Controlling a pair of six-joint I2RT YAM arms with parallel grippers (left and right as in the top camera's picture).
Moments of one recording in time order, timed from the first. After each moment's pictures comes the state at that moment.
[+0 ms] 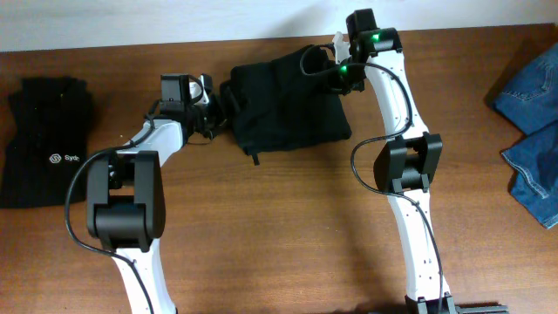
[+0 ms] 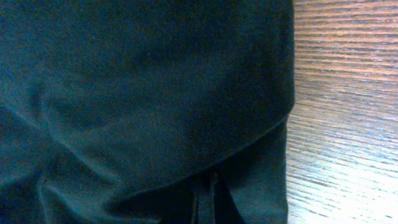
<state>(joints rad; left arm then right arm) -0.08 2.22 1.43 -0.08 0.70 -0.66 0.11 2.85 2.90 -1.33 -0.40 0.12</state>
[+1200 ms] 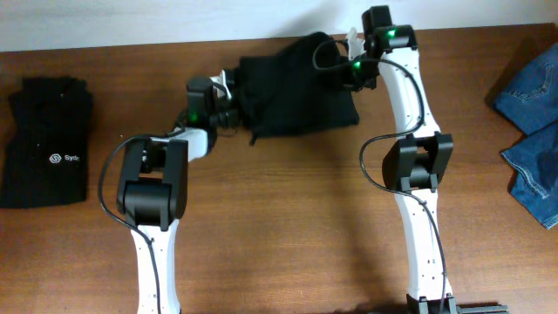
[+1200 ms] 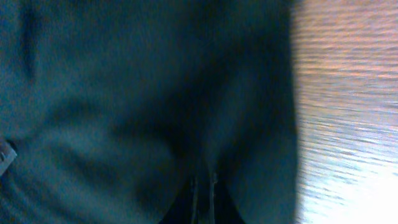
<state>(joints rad) -0.15 2.44 1.51 0.49 0.80 -0.93 0.05 2.82 2.90 -1.36 -0.42 0.12</state>
